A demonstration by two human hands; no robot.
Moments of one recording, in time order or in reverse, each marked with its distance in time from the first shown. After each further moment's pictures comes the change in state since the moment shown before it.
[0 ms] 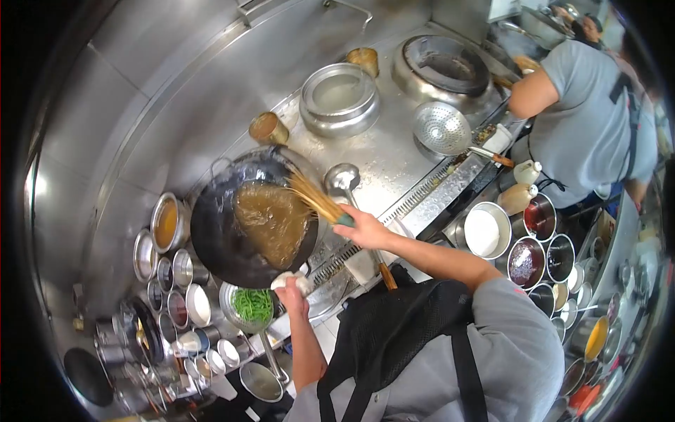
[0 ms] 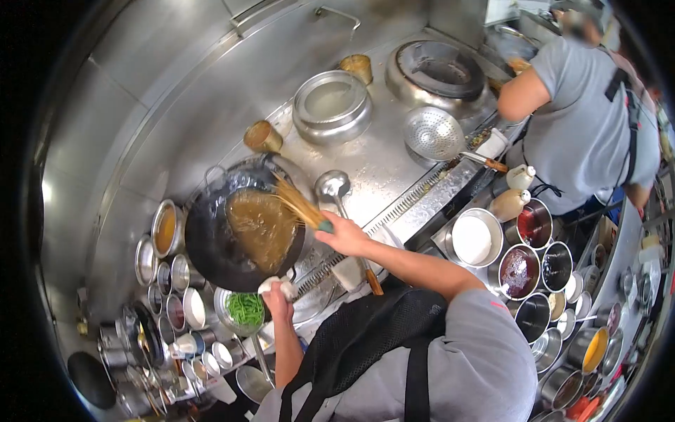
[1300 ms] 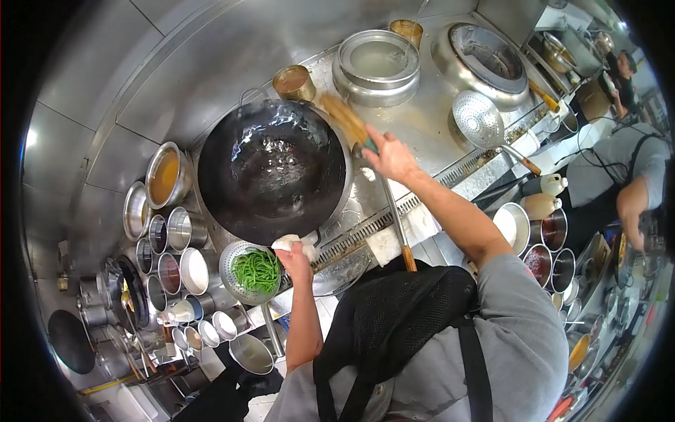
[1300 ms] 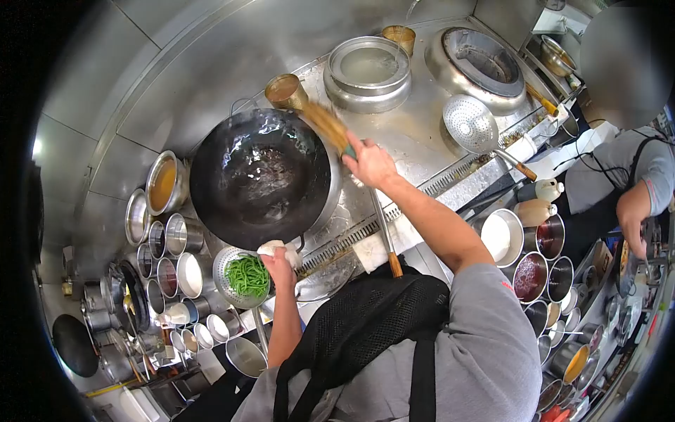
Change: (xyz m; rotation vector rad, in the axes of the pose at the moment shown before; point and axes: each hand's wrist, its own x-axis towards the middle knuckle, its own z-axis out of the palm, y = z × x) left_hand 0.038 0.018 -0.002 0.052 0.042 0.128; right_hand 0.108 -0.027 -0.016 -0.770 0.108 -0.097
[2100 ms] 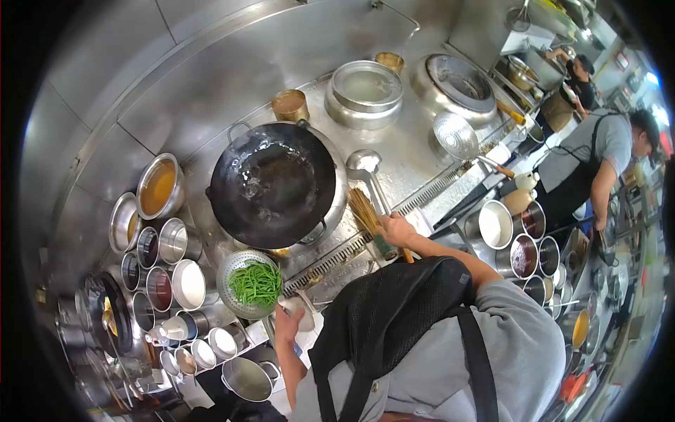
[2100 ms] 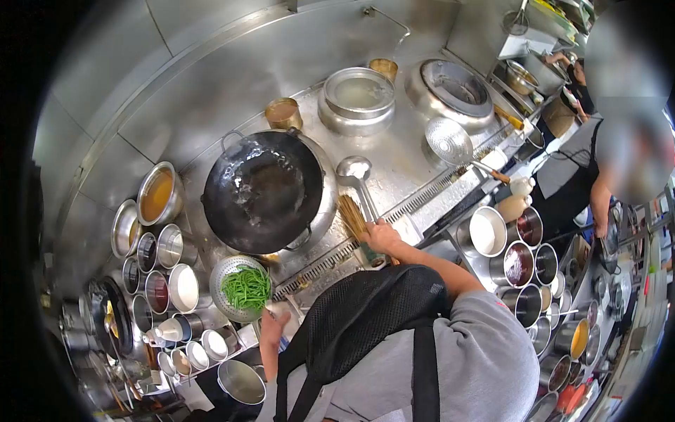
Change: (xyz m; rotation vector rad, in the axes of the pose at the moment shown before) left_hand -0.052 0.026 -0.192 0.490 -0.456 -0.347; right_hand -0.131 -0.007 0.115 0.035 -0.300 0.249
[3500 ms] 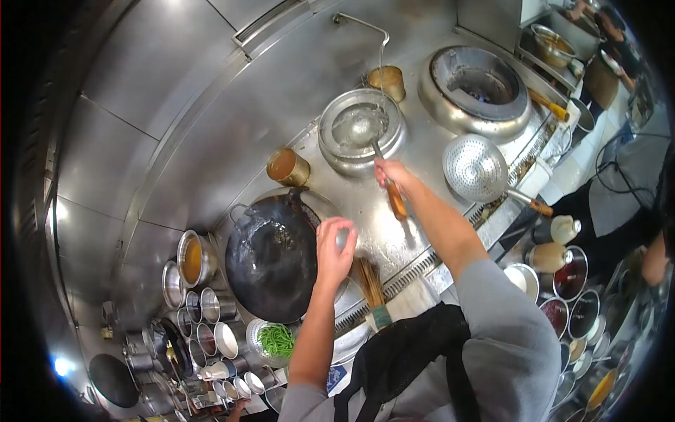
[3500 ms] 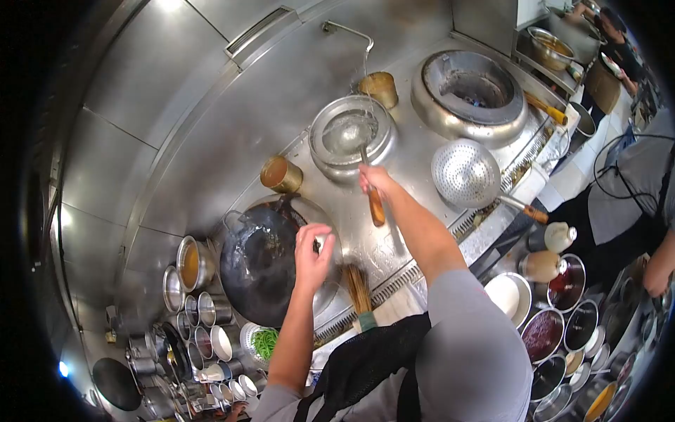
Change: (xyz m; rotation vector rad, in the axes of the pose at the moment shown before) left_hand 0.188 0.364 0.329 0.589 0.062 1.069; right_hand 0.323 0.116 -0.213 1.651 -0.133 -0.012
